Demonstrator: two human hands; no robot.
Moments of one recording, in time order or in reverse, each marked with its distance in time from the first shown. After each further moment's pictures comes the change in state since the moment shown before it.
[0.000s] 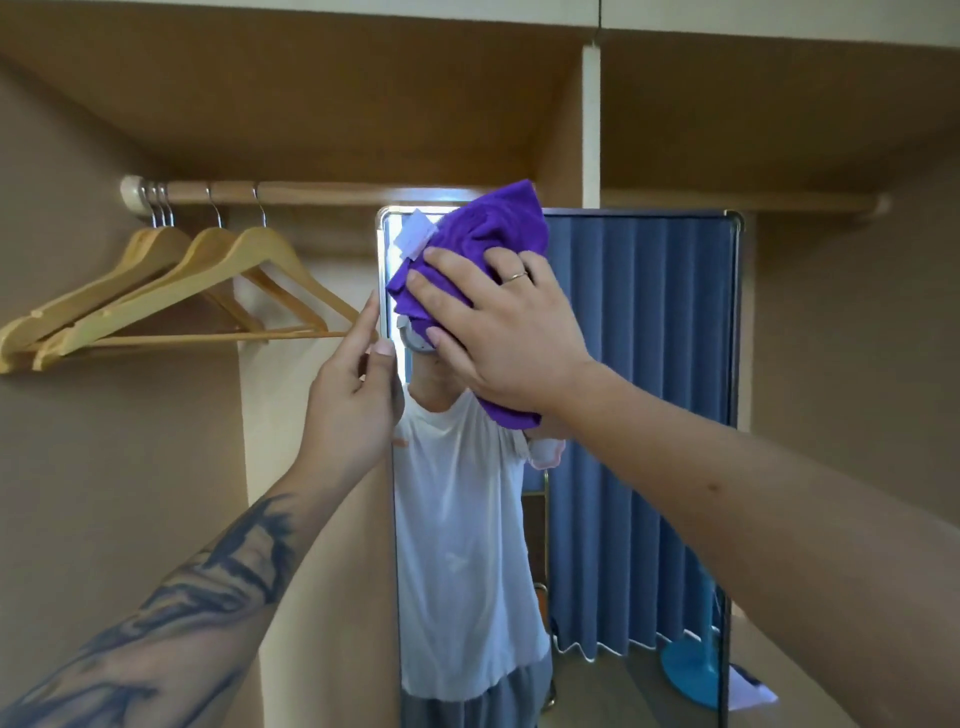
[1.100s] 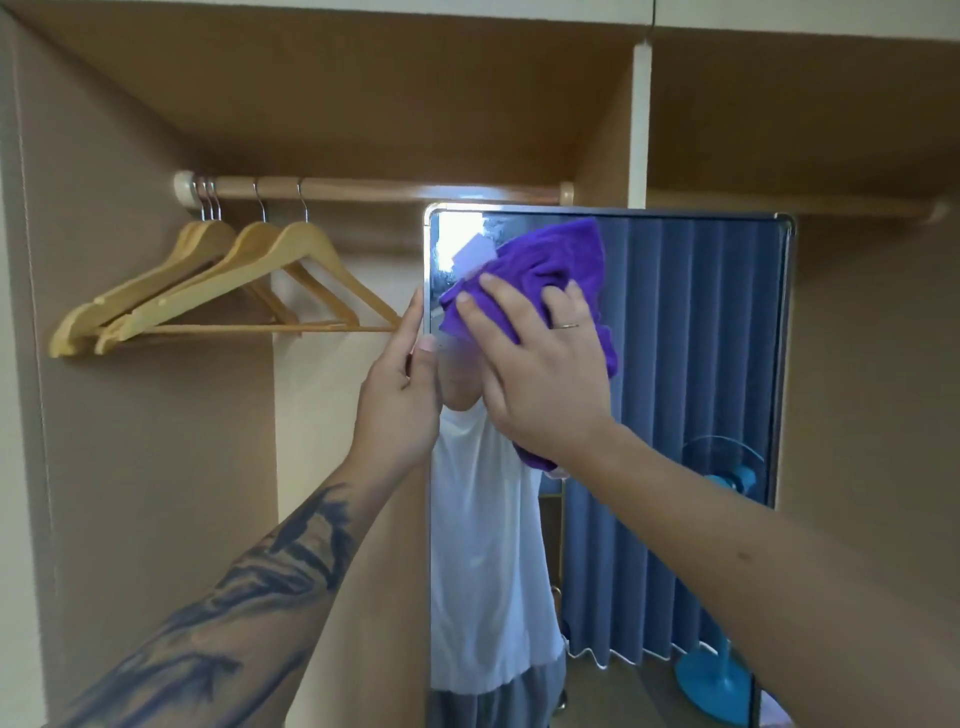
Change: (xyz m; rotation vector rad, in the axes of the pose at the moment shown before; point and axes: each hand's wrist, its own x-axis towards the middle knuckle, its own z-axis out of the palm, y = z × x) left_hand -0.010 0.009 0.003 0.053 -0.016 0.009; right_hand -0.027 -0.034 0.000 0.079 -0.025 0.179
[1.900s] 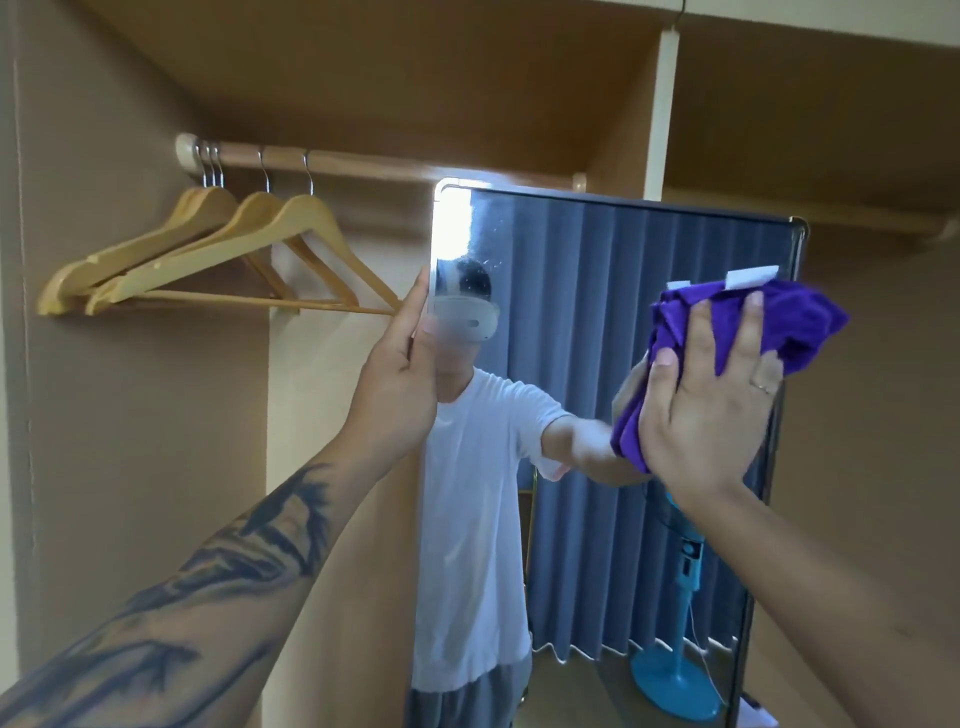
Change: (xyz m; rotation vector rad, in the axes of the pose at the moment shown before) left_hand -0.001 0.000 -0.003 -0.004 -0.041 -0.017; right_hand -0.079 0.079 0.002 0.045 0.047 0.648
